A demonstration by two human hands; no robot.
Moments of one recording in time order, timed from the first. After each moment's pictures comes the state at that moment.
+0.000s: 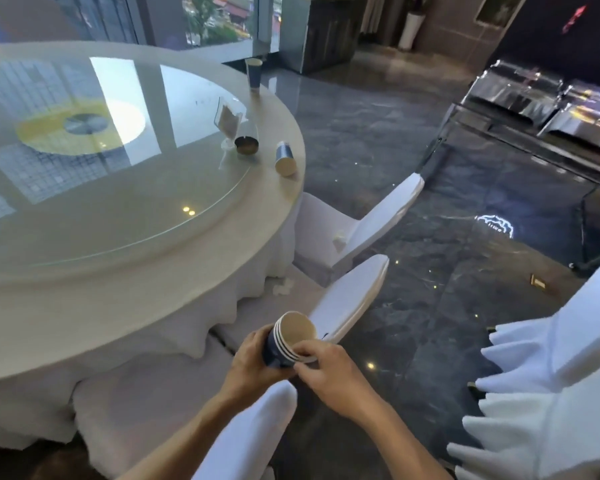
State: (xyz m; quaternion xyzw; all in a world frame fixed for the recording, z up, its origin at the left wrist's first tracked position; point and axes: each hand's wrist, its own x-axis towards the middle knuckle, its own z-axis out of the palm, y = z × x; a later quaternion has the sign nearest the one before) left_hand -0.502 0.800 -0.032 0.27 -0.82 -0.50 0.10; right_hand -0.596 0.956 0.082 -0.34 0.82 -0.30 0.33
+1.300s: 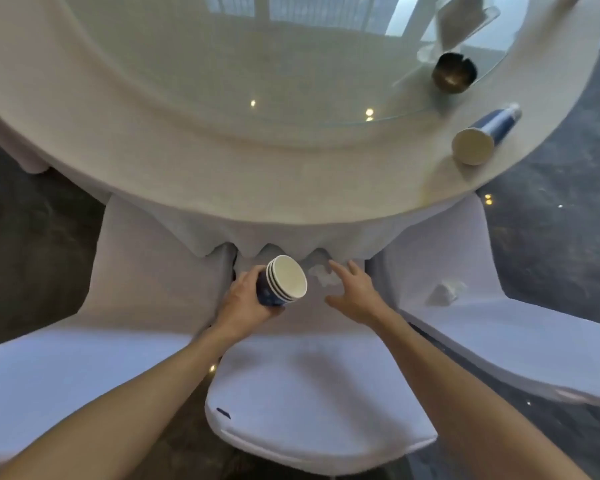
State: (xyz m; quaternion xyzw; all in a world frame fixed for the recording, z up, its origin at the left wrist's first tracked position) left_hand -0.717 0.755 -0.142 0.69 -0.55 -0.46 0.12; right_hand -0.972 0.725 -0.146 -0.61 0.67 0.08 0.41
